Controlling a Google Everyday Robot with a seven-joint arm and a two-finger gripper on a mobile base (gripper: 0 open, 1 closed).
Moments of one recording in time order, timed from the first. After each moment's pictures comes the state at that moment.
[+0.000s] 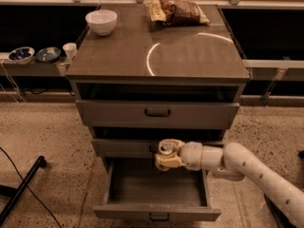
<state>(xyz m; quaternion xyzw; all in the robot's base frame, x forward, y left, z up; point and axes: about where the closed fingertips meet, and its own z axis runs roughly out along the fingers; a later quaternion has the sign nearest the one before) 0.544 -0.047 0.566 -0.42 0.64 0.40 0.50</state>
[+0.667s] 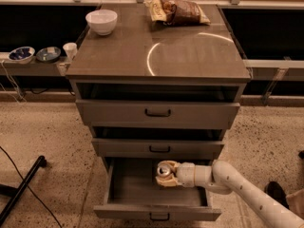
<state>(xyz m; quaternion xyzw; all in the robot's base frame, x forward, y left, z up) 0.540 -0.049 0.398 -0.48 0.62 0.38 0.49</state>
